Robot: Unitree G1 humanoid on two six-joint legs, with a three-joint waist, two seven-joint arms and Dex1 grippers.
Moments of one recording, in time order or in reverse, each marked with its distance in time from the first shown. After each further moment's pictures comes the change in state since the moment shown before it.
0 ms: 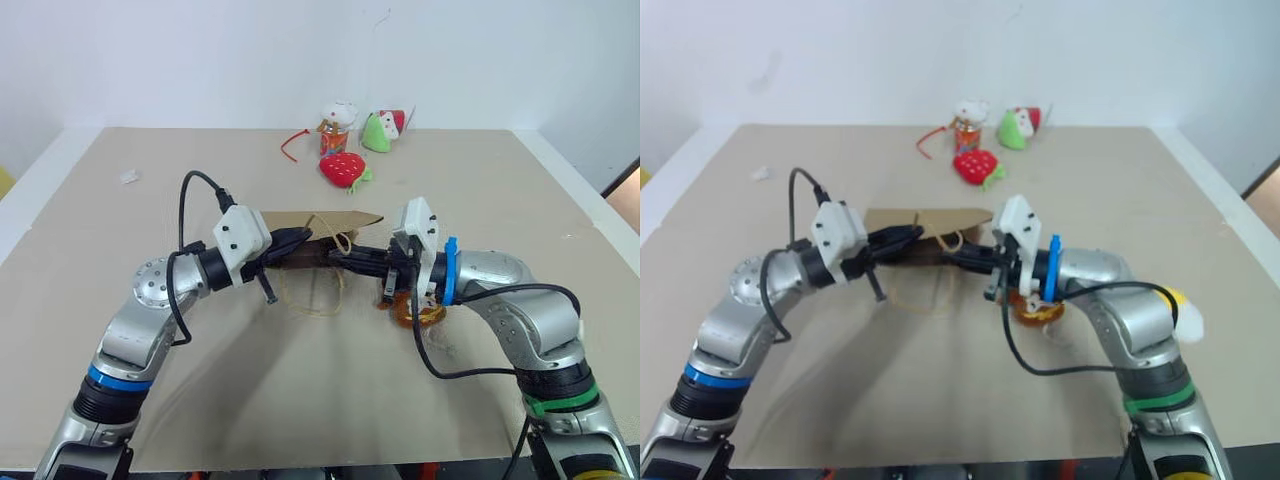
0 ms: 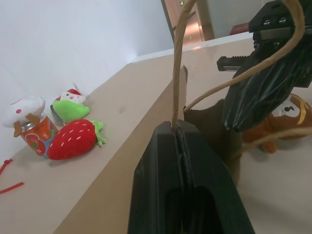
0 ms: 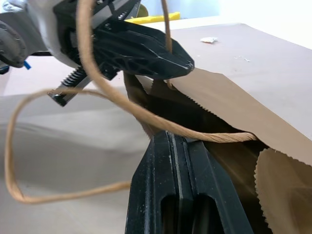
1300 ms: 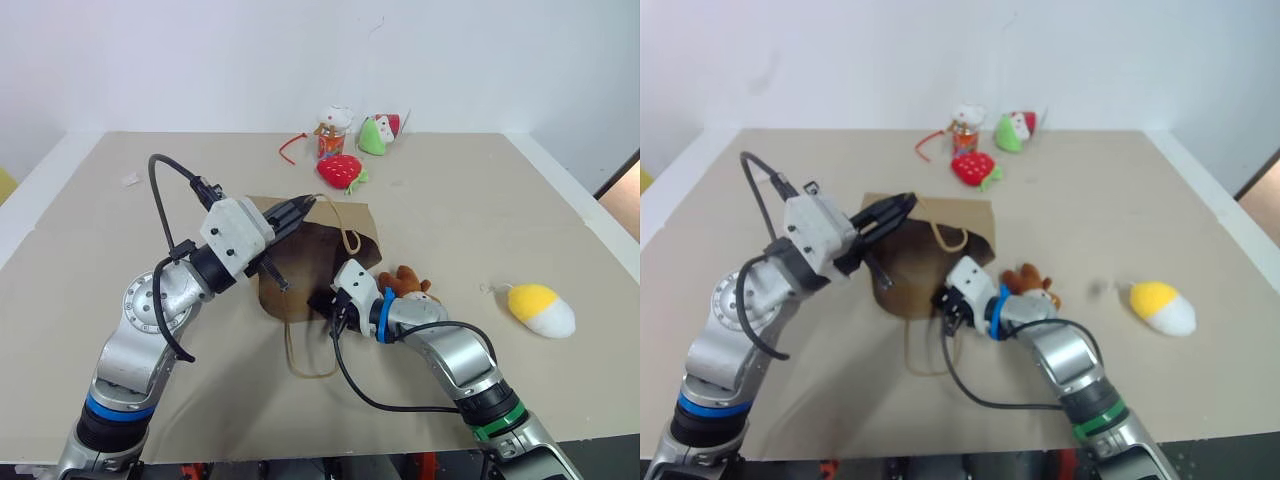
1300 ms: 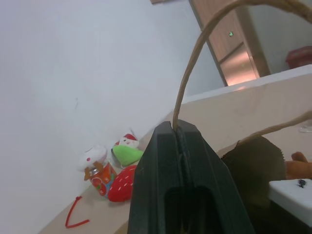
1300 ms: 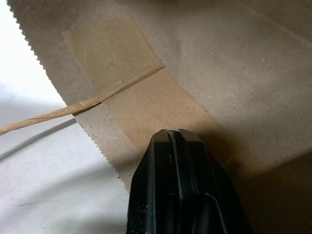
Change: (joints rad) left arm 0.054 -0.064 0.018 -0.259 0.100 -0.004 0.200; right arm 0.125 0.176 0.245 0.175 -0.331 -0.038 -0.199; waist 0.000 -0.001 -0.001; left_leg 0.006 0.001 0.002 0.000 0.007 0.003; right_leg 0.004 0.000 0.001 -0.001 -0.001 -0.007
